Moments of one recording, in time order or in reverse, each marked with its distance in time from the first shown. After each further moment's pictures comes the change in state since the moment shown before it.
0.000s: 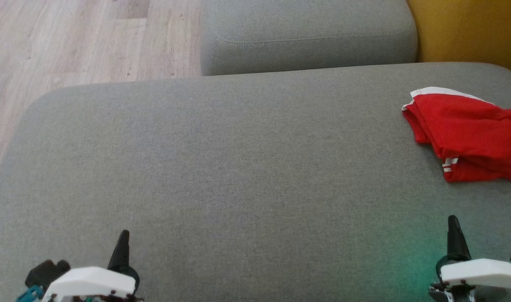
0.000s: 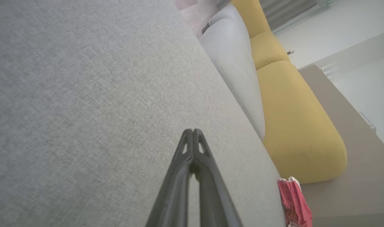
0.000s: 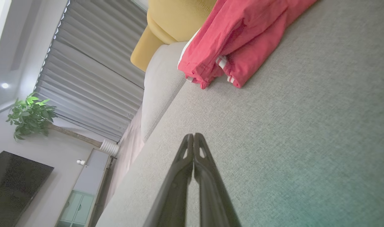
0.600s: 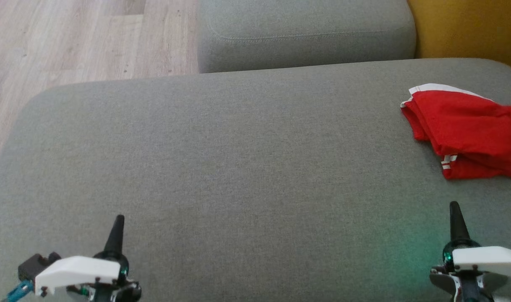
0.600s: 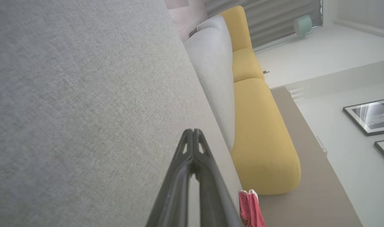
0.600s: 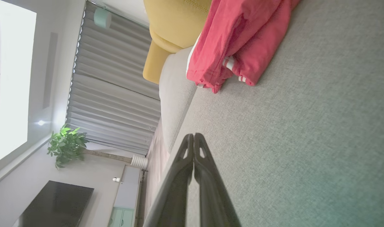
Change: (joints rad) left arm -0.045 -0.011 0.047 -0.004 -0.196 -0.042 0.052; right arm -0.046 0.000 -0.008 -0.016 0.229 0.000 0.052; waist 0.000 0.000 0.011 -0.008
